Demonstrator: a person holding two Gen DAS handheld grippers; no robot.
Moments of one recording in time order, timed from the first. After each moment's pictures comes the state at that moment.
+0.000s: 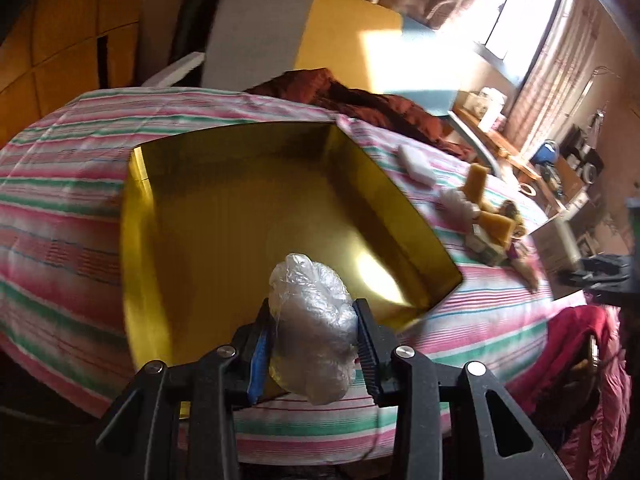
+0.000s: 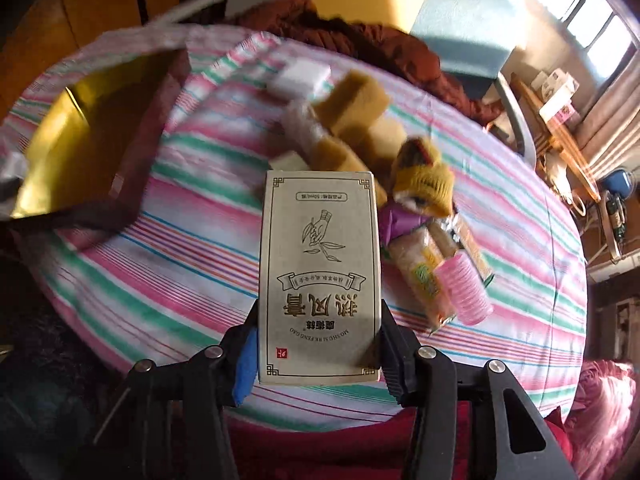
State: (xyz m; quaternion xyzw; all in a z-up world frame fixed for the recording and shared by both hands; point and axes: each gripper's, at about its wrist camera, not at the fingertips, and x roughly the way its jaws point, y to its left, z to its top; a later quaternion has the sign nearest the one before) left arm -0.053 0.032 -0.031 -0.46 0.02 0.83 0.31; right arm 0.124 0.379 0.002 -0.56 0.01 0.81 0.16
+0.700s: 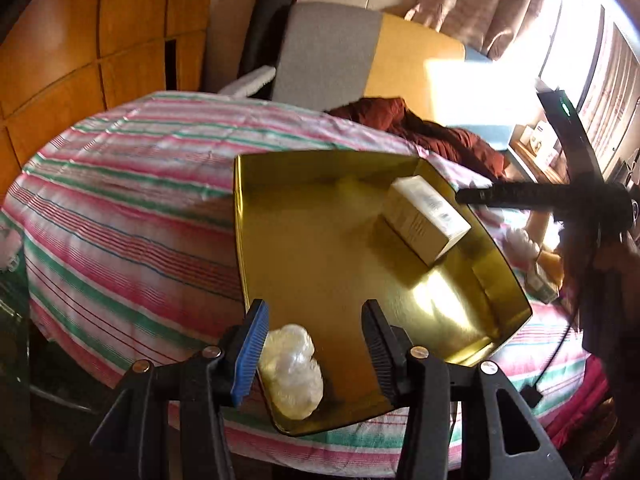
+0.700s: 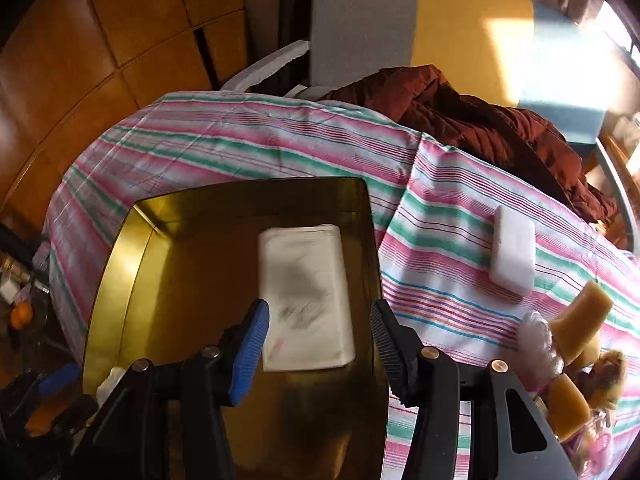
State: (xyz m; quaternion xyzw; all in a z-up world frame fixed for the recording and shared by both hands) left arm -0.075 -0.018 -0.028 -0.43 0.01 0.87 0.22; right arm -0.115 0.227 -0.012 -0.49 0.07 0.87 0.06
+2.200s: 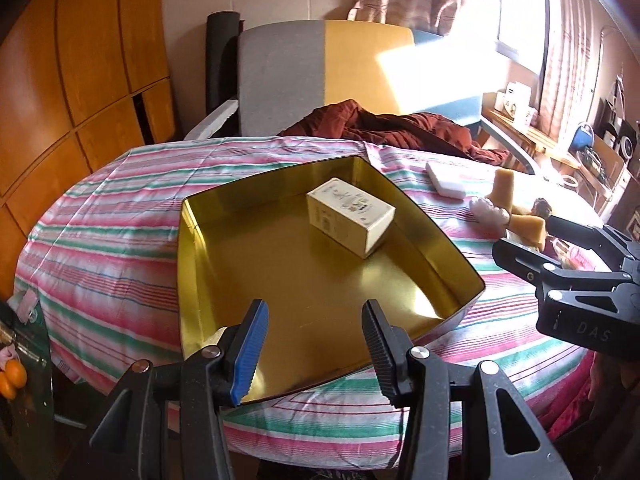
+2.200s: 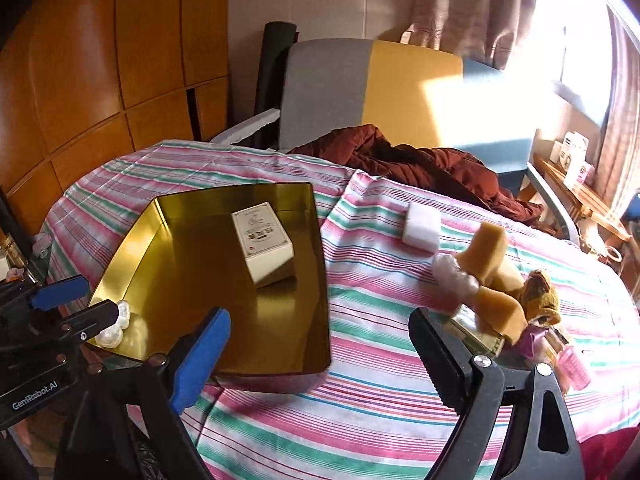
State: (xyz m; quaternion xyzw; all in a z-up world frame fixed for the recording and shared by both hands) left arm -0.011 0.054 0.004 -0.39 0.10 0.88 0.24; right arm 0.061 0.205 0.013 -0.36 0.03 0.92 0.13
